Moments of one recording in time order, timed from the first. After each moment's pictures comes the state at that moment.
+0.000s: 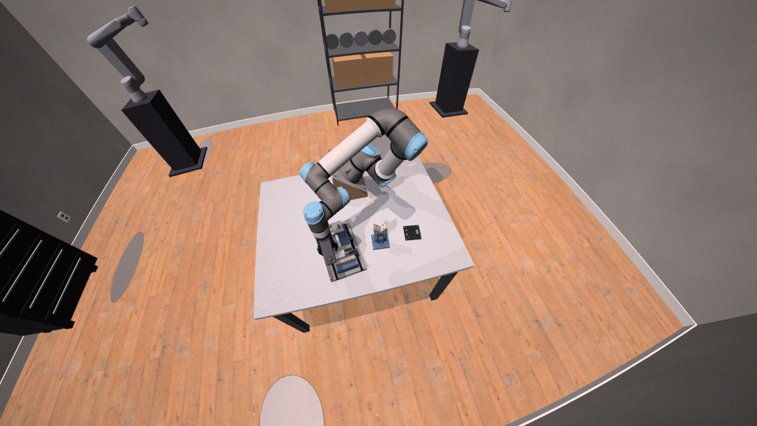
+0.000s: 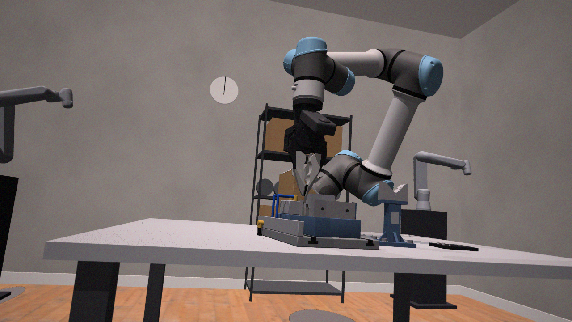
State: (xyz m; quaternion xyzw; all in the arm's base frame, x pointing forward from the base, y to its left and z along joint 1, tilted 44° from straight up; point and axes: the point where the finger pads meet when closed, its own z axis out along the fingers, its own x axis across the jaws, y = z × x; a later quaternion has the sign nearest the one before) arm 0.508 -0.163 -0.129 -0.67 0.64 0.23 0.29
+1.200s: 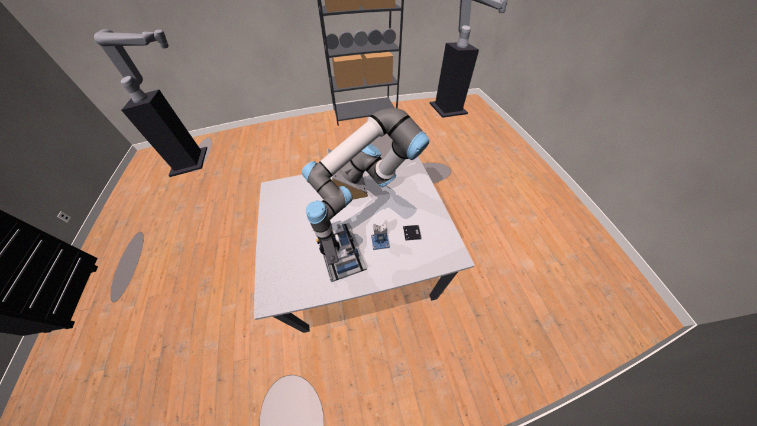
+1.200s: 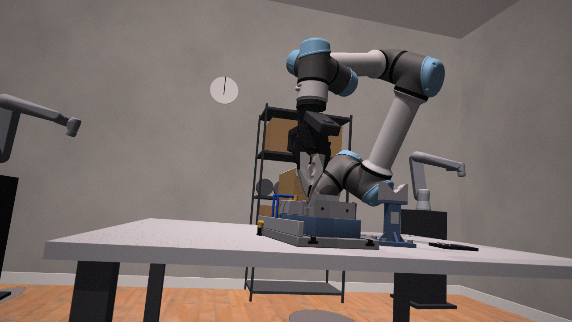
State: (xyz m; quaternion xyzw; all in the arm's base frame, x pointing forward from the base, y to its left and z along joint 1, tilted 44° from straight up) arm 0.507 -0.156 -0.122 -0.67 0.64 0.23 0.29
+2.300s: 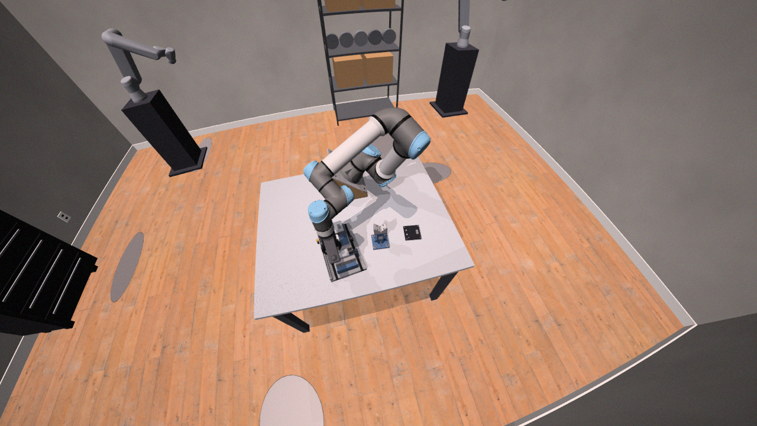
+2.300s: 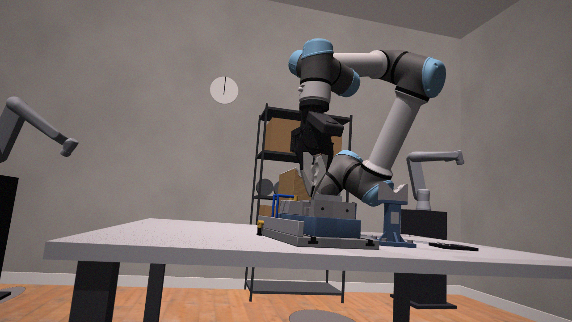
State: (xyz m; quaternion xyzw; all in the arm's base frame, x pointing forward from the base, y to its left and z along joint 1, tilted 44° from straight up) arm 0.507 -0.151 -0.117 -0.67 0.64 0.23 0.29
